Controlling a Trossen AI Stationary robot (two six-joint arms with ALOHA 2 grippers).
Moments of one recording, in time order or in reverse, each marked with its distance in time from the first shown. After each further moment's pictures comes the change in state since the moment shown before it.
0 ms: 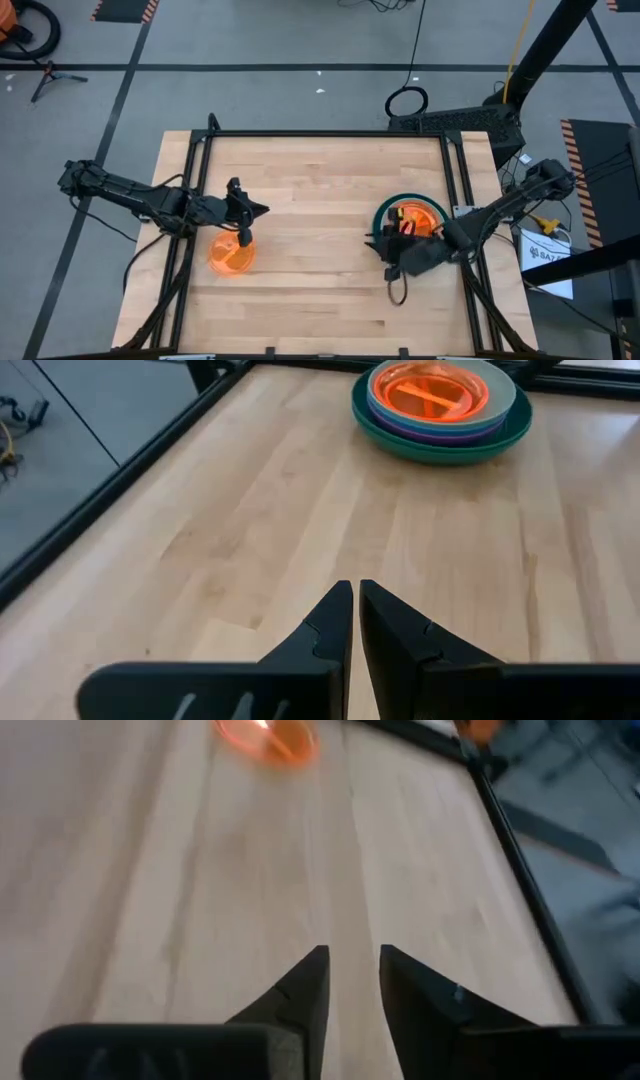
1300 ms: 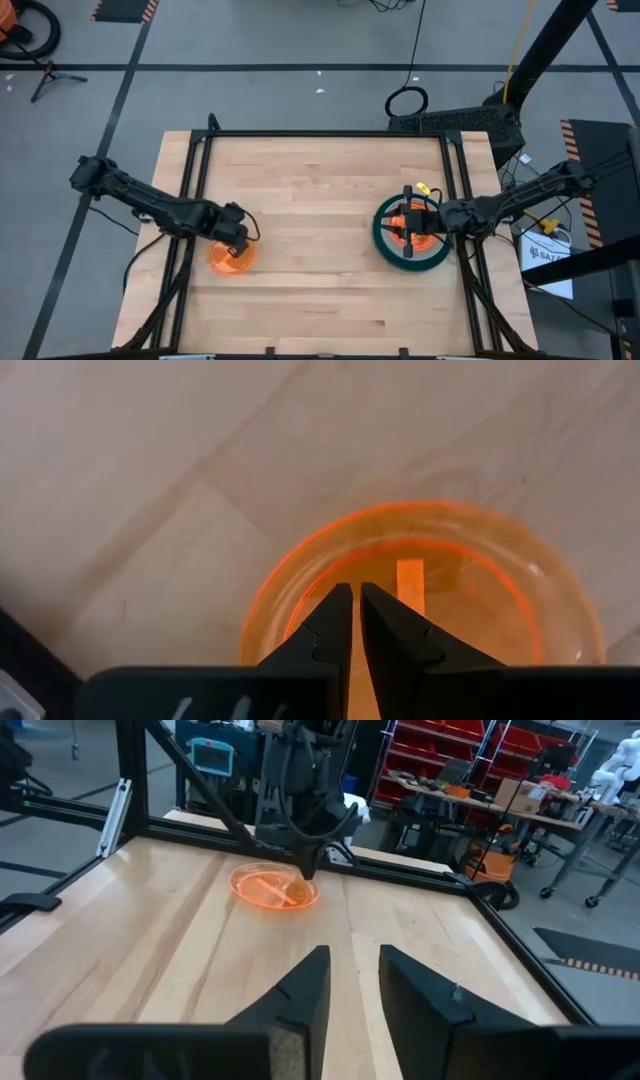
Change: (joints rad) left arm -0.057 0.268 0.000 -0.627 0.273 -0.818; right arm -0.218 -0.433 -0.522 0.751 -0.317 -0.272
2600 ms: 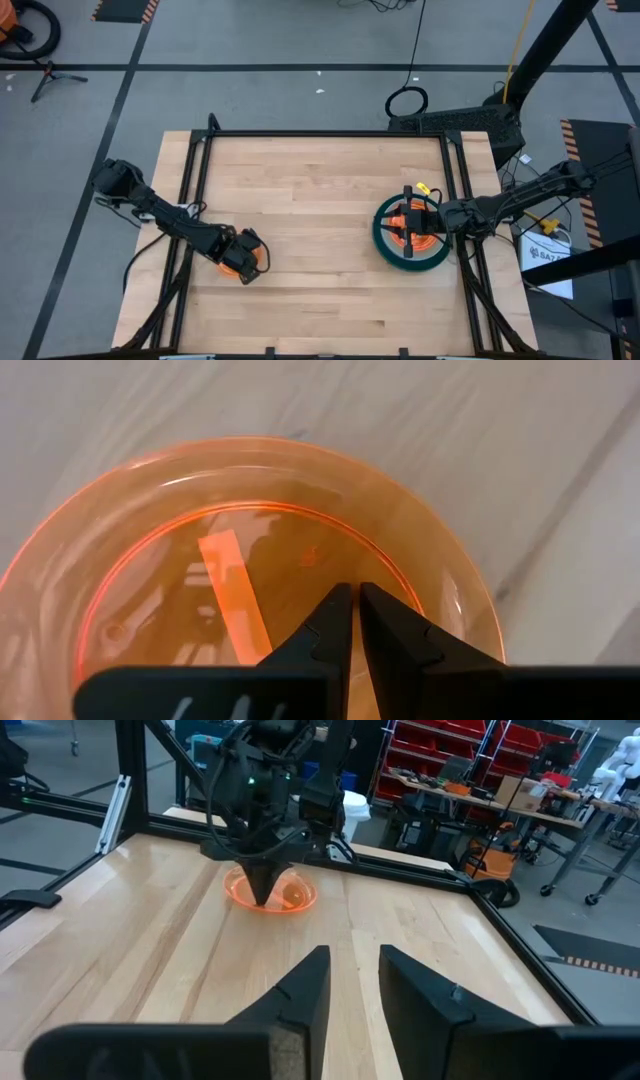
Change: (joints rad) left arm -0.199 0.291 0.002 0.381 0.030 0.004; right arm 0.000 0.000 0.001 -0.009 0.000 0.001
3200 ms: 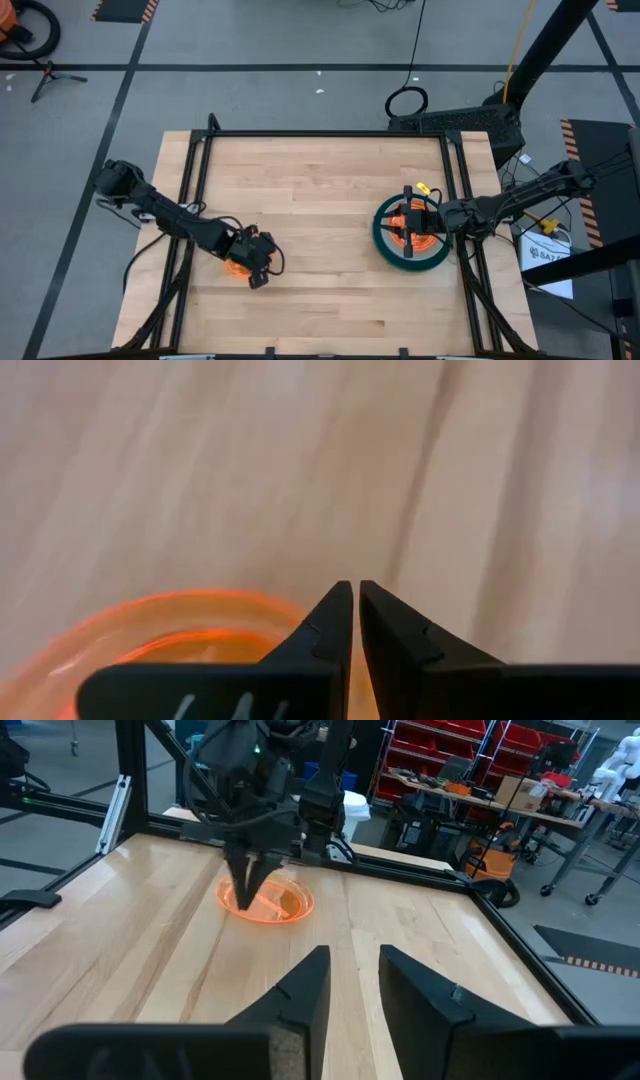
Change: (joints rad) left arm 0.054 0.011 0.062 0.251 -0.018 0.329; right arm 0.000 0.000 0.000 0.000 0.000 0.000
